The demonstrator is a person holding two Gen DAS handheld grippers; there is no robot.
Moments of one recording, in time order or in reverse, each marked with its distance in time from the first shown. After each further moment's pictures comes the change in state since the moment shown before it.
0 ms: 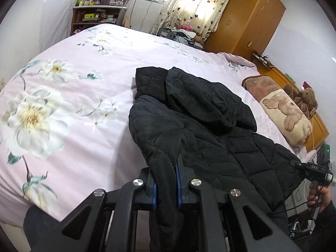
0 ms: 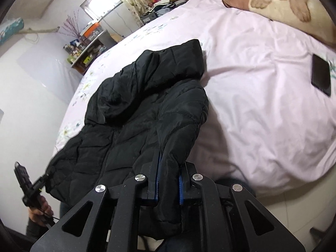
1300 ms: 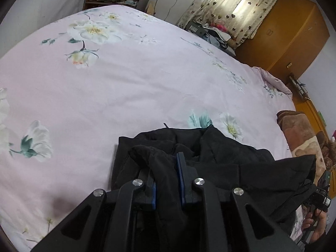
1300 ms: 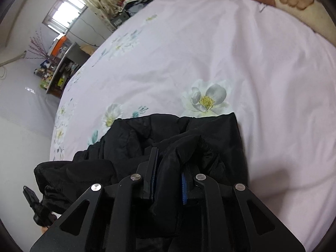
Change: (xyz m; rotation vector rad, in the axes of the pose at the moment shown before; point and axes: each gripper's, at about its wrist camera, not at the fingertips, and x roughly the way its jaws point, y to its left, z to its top) left arm 0.265 0.030 0.231 -0.185 0.063 0.081; right arm 0.212 -0.003 0.256 0.170 0.068 -0.071
